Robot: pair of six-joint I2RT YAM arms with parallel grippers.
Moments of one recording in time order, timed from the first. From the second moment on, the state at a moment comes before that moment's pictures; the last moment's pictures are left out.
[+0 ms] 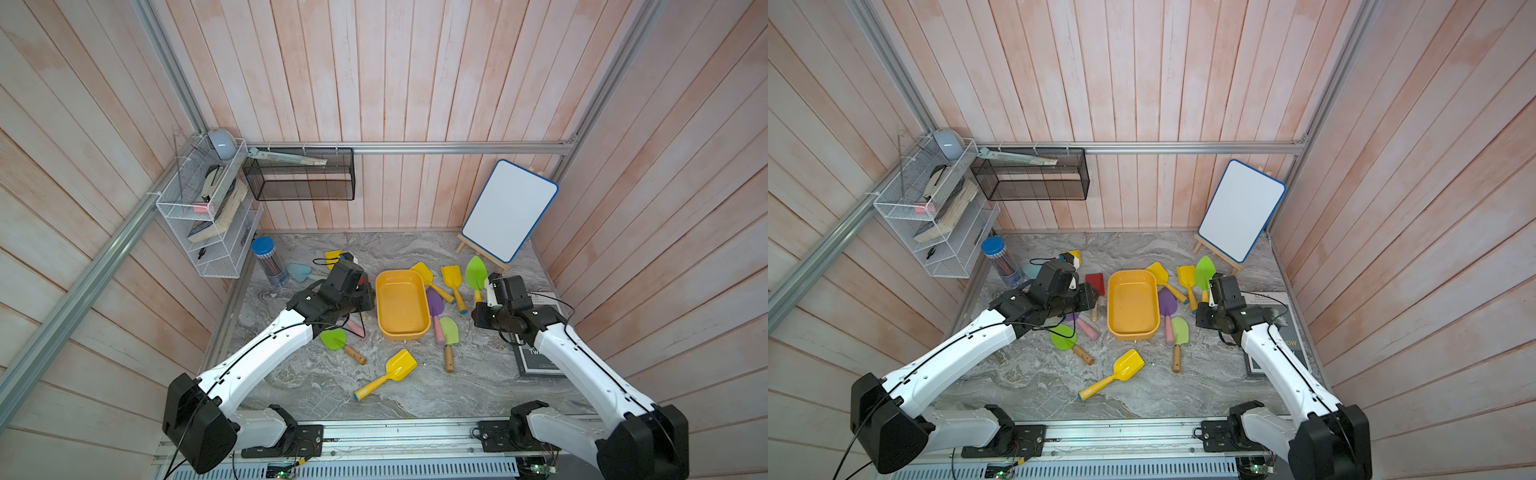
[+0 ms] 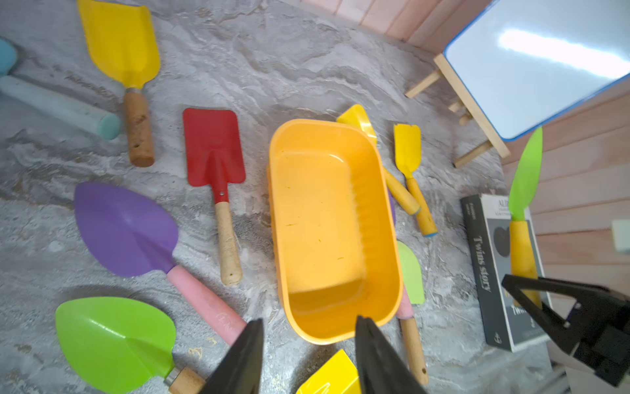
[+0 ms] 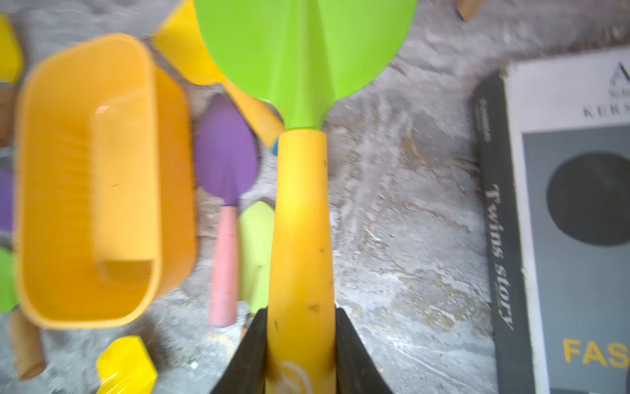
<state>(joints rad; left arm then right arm) -0.63 1.30 1.14 -0.57 -0.02 -0.64 0.32 1.09 0.85 -0.68 -0.06 0.37</state>
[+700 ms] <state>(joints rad) -0.64 1.44 1.14 -0.23 0.26 -0.66 0.65 1.20 0.95 -0.56 -0.21 0.34</state>
